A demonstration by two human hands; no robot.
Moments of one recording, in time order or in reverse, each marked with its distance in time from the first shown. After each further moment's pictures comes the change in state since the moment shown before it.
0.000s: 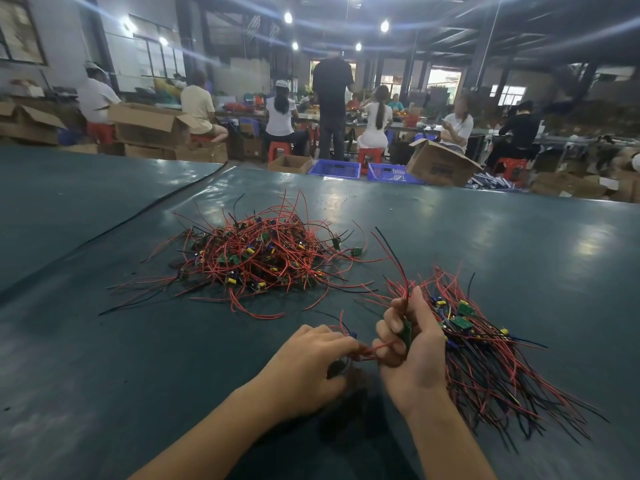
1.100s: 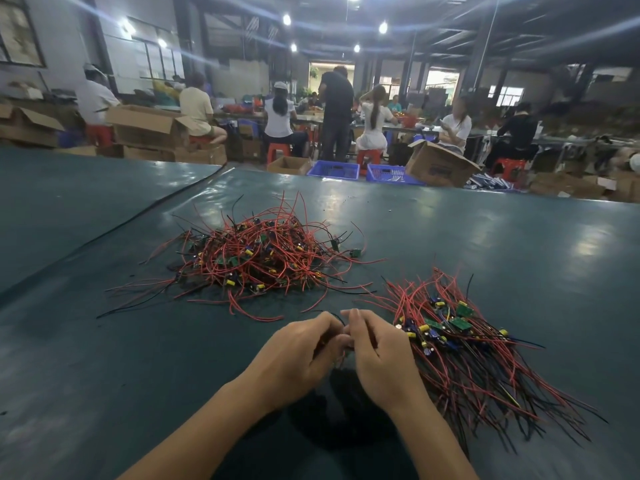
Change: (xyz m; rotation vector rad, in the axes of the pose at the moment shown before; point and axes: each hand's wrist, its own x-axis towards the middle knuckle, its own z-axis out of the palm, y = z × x) left_hand 0.001 -0.002 -0.015 -0.271 0.148 -0.059; right_hand 0.000 0.022 -0.012 -1.265 -0.210 -0.520
